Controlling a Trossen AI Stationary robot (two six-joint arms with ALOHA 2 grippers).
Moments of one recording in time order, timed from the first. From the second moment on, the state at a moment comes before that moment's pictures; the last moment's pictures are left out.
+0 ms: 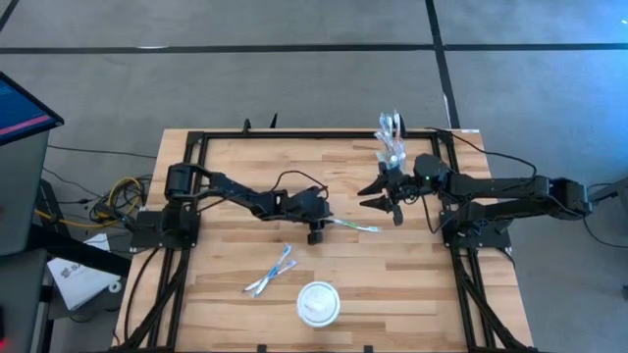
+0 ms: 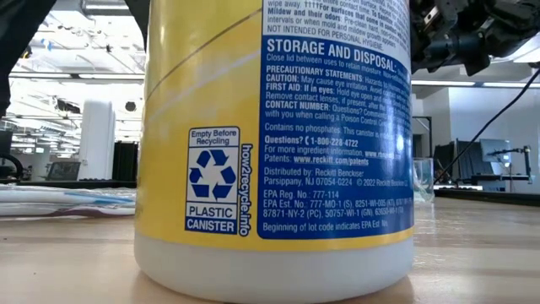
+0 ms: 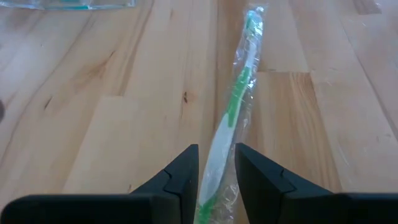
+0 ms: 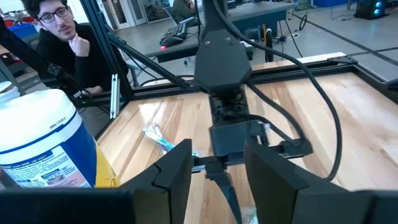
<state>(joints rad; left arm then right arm) 0.05 1.99 0.98 0.38 -0.08 0.04 -0.28 1.00 0.43 0.39 -0.44 0.12</state>
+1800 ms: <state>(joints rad) 0.03 1.91 0.97 0.32 -0.24 -0.03 -0.28 1.00 0.43 0.38 -0.44 0.12</state>
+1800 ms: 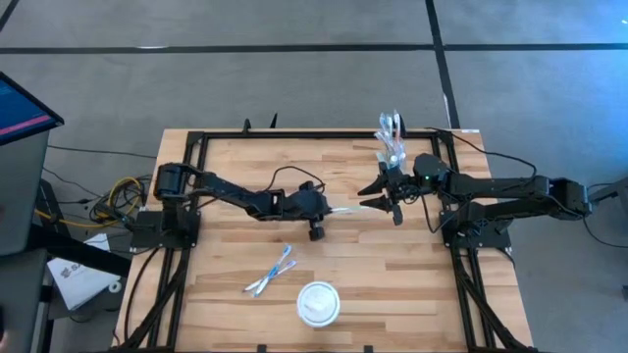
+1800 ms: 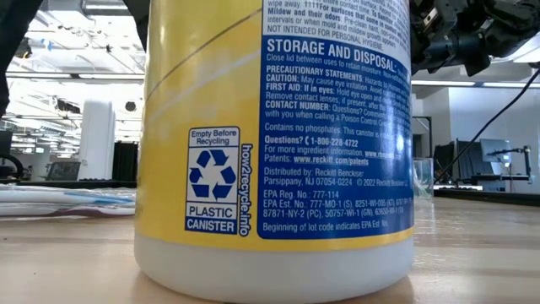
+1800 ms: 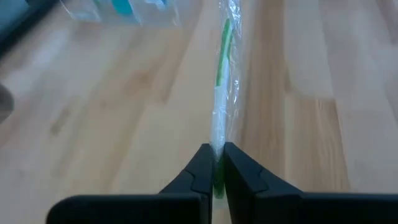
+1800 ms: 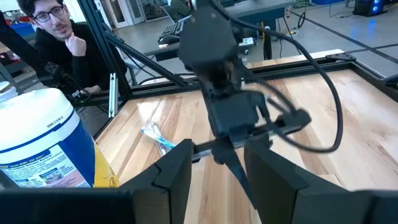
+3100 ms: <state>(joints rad) 0.04 1.64 0.97 0.31 -0.50 -0.14 -0.24 1.00 0.43 0.45 -0.45 0.12</state>
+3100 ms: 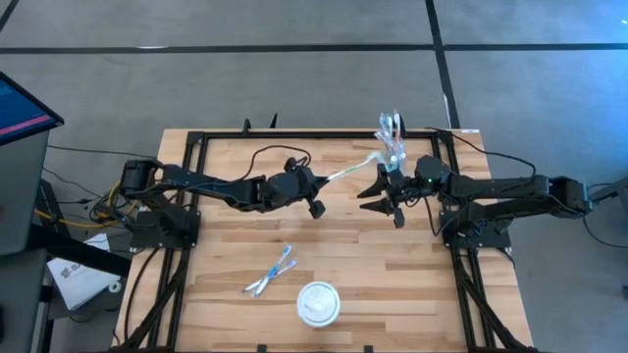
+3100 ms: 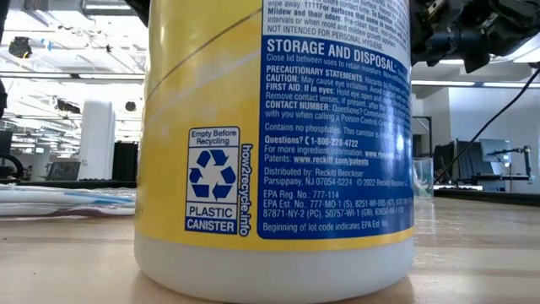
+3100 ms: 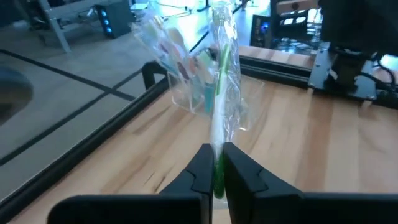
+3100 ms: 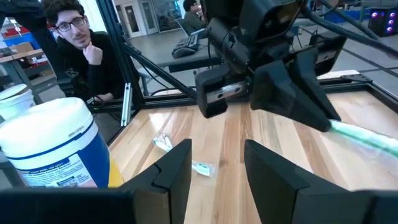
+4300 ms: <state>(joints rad) -0.06 1.57 0.97 0.41 -0.49 -0.08 -0.30 1.00 0.43 0.62 -0.43 0.12</state>
